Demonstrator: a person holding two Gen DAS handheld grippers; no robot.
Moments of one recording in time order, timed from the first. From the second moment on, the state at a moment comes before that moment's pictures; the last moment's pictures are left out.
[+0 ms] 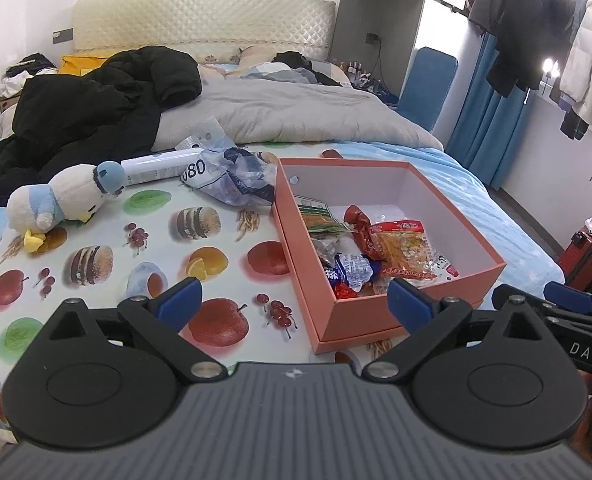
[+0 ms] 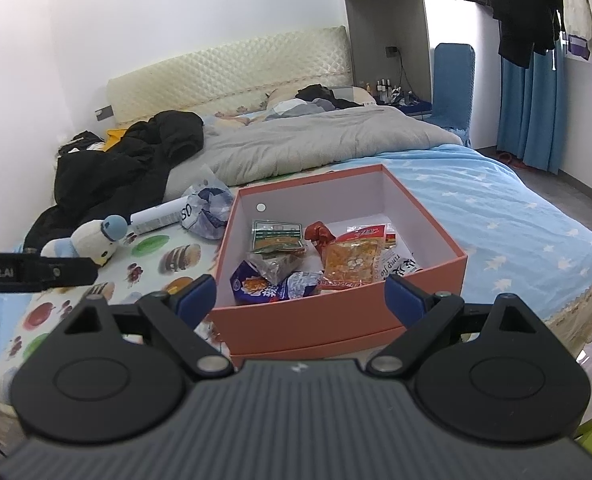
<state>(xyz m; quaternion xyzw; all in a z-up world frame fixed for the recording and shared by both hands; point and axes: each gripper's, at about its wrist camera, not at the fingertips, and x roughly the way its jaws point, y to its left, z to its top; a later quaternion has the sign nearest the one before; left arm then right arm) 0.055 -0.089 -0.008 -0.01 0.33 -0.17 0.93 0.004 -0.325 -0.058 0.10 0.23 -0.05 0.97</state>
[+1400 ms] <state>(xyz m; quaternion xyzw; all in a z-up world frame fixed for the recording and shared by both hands) 0.055 -0.108 -0.021 0.00 0.34 -0.19 0.92 0.007 -0.331 -0.066 0.12 0.24 -0.05 0.96</state>
